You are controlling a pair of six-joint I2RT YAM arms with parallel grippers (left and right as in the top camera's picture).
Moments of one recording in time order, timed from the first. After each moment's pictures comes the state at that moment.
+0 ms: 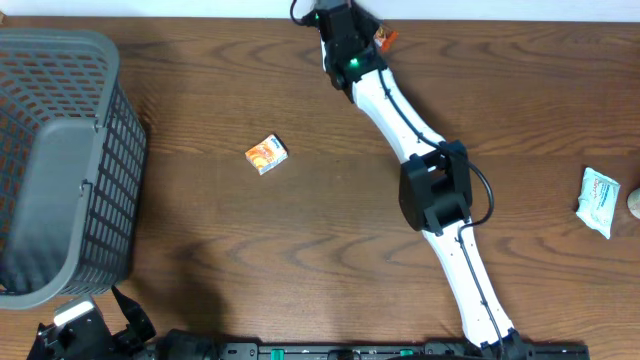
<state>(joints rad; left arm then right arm) -0.22 0.01 0.80 -1.31 -0.79 -0.16 0.46 2.70 2.49 -0.33 0.67 -0.82</state>
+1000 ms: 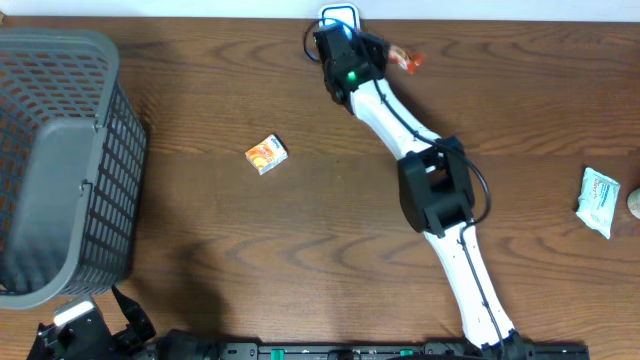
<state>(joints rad) -0.22 0.01 0.80 -1.31 -0.79 -0.16 0.47 2.65 2.31 -0.51 0.96 -1.02</state>
